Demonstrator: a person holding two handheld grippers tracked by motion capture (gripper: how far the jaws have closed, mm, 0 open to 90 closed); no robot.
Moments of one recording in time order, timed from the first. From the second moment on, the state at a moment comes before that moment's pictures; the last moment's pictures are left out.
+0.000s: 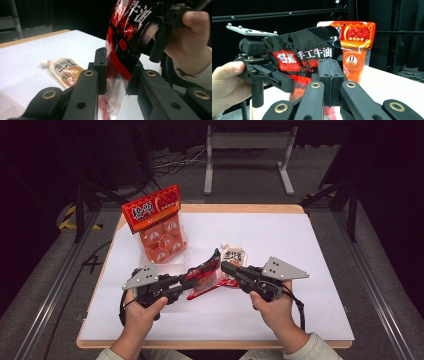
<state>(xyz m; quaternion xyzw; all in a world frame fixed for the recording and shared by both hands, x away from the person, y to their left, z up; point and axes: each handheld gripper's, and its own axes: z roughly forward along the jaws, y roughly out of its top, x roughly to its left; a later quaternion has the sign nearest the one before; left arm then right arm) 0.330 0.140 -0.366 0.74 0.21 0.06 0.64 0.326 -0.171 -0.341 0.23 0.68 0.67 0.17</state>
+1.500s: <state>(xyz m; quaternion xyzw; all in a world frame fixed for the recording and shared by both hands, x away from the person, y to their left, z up) 0.387 0.242 -0.334 0.77 0.19 0.11 0.60 0.330 -0.235 -0.353 0.31 0.67 0.64 0.21</state>
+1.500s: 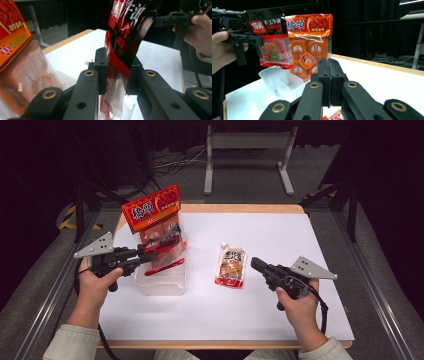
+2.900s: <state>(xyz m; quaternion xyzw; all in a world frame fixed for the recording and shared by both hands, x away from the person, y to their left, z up) 0.422 0.244 -0.378 0.80 0.17 0.08 0.57 0.324 -0.235 -0.361 0.32 0.67 0.64 0.20</state>
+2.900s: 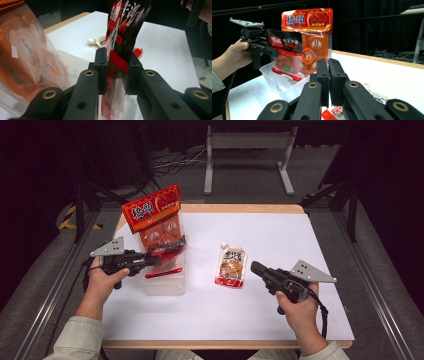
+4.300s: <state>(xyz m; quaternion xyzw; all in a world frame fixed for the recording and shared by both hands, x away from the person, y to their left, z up) 0.410 0.261 -0.390 0.76 0.27 0.14 0.57 0.329 -0.230 -0.362 0.31 0.67 0.64 0.18</state>
